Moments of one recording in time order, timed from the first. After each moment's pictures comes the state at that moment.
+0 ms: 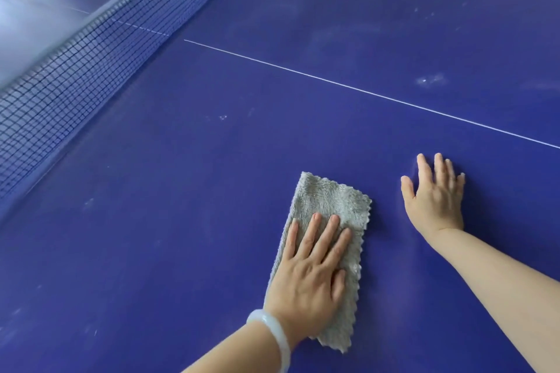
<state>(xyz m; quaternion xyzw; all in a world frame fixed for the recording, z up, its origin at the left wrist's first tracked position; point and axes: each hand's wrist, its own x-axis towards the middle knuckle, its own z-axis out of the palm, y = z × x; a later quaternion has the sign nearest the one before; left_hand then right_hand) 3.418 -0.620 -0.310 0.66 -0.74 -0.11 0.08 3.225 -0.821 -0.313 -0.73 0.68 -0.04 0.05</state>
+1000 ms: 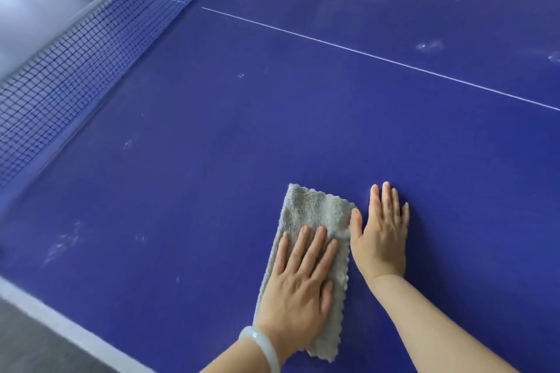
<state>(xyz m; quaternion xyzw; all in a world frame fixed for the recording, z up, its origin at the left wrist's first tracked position) 3.402 -0.474 -0.309 0.67 -0.73 -0.12 0.08 3.276 -0.604 -0.310 -0.74 0.66 -0.09 0.08</state>
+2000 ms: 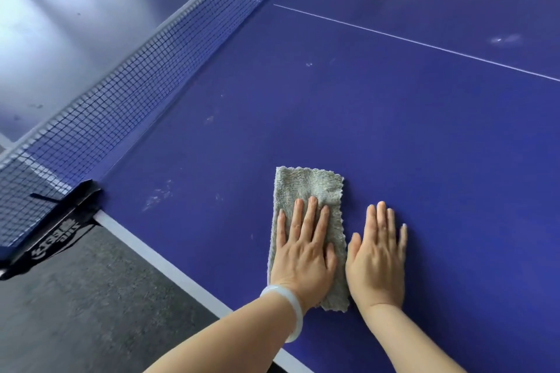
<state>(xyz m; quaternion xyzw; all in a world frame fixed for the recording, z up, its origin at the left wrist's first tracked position) 3.472 -0.431 -0.302 0.79 -0.60 -0.13 0.02 3.354 -0.484 -0.309 -0.77 0.62 -0.09 0.10</state>
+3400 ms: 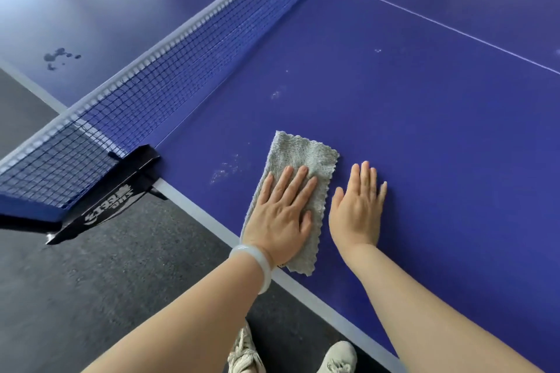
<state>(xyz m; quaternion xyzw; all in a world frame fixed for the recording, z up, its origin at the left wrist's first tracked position) 3.651 -0.368 -0.304 0.77 -0.63 -0.10 0.05 3.527 -0.462 -0.302 -0.80 0.59 -0.01 0.11</state>
